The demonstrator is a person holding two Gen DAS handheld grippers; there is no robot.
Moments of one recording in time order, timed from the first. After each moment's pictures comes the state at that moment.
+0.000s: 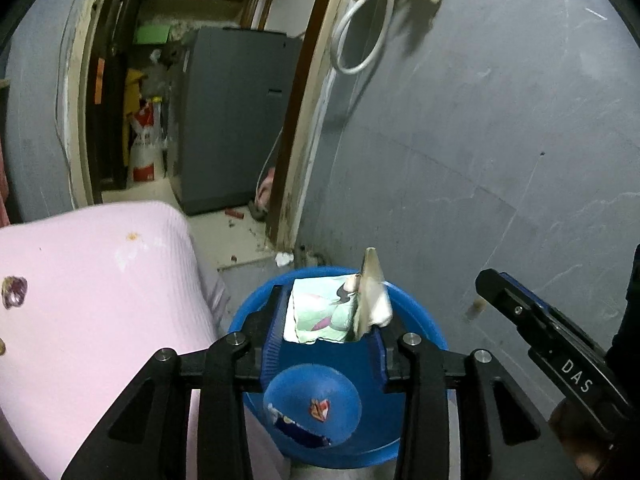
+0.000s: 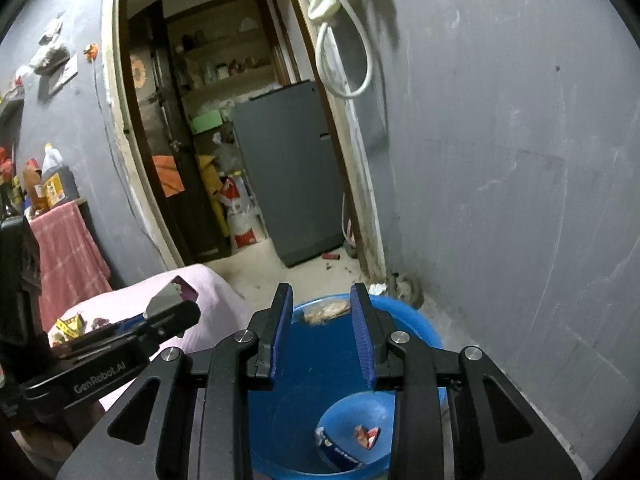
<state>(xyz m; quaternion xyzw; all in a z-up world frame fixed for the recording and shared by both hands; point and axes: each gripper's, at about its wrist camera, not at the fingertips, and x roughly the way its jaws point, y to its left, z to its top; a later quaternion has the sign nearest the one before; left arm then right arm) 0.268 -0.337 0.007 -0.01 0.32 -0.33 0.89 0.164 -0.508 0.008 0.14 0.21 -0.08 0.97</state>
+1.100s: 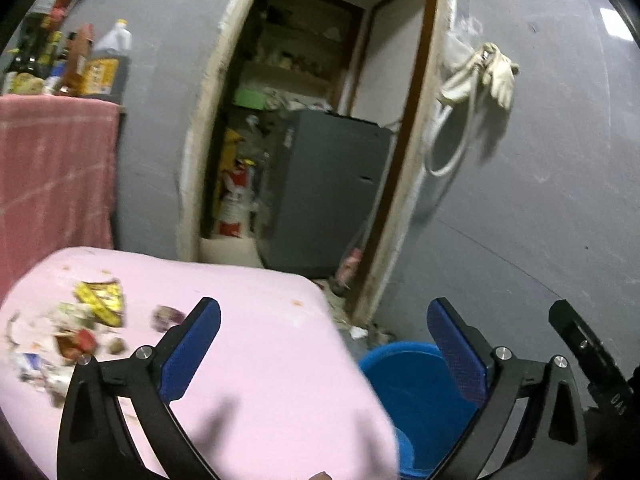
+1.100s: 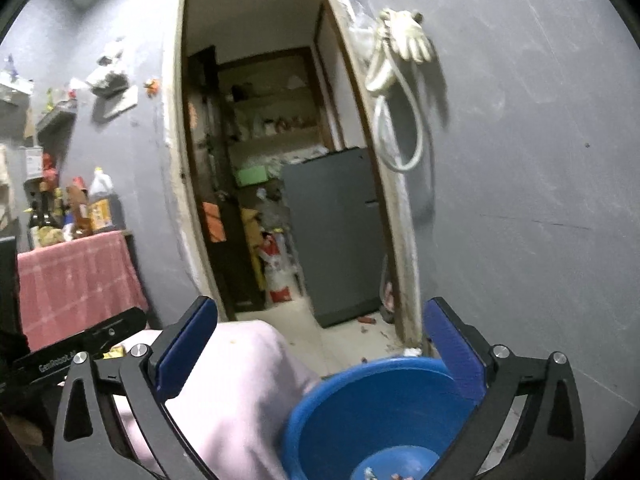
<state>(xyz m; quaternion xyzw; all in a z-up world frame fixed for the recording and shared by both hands) 0.218 -0.194 0.067 -0.08 0.18 -0.19 0.96 0.151 -0.441 0.053 0.10 0.07 -0.02 0.99</state>
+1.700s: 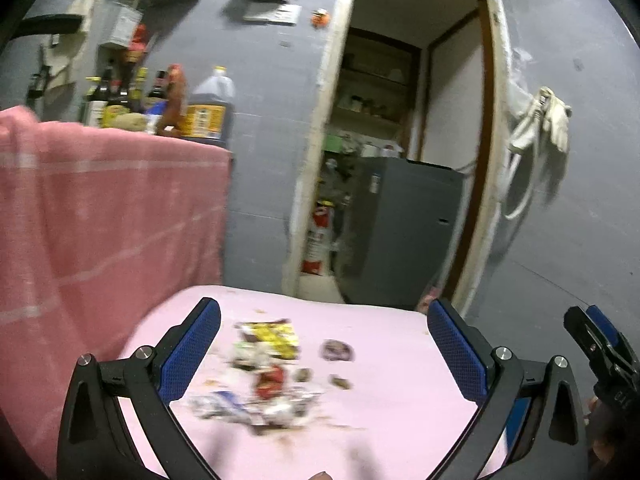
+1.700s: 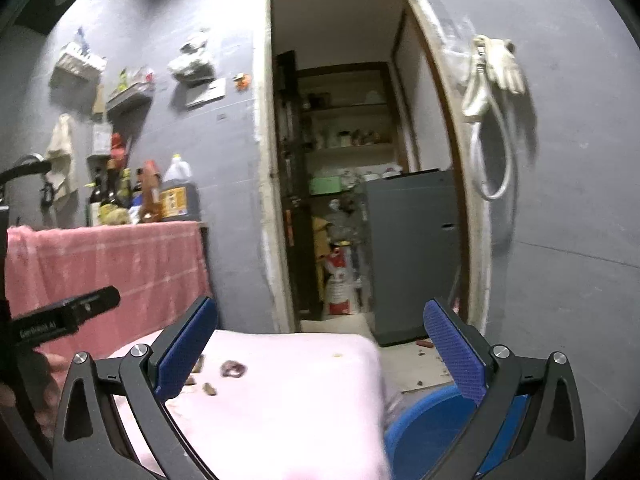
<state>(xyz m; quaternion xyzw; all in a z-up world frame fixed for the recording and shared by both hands) 0.174 -0.053 0.082 -0.08 0.13 -0.06 0.99 0.159 -0.333 0.066 0.04 0.04 0.09 0.99</state>
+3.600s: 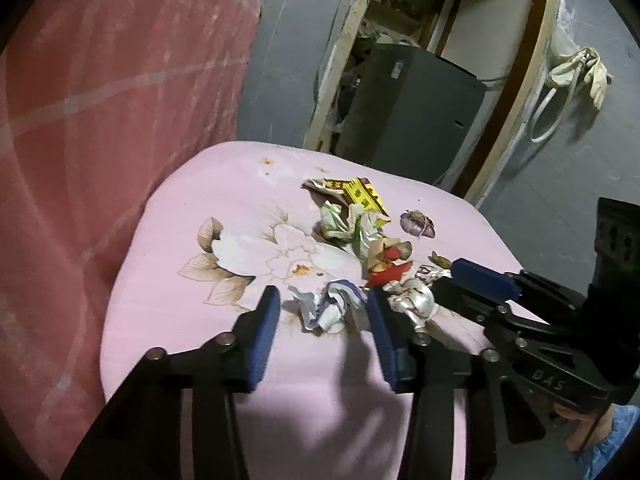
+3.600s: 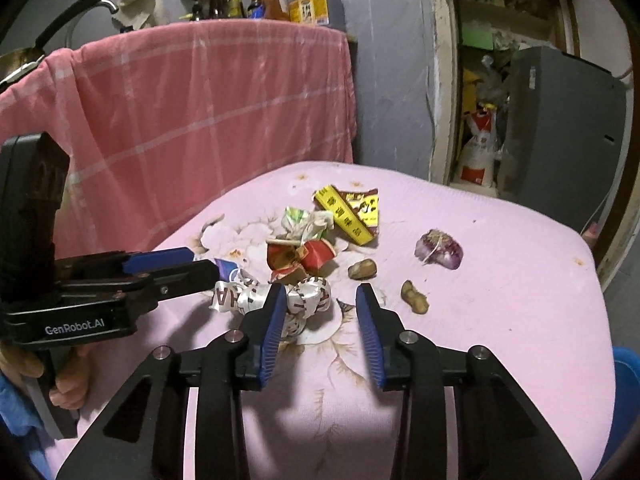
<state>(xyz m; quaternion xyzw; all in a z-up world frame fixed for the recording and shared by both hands) 0.217 0.030 -0.002 -0.11 0.35 -0.11 0.92 0.257 -0.160 -0.015 -0.06 0.32 0.31 0.89</state>
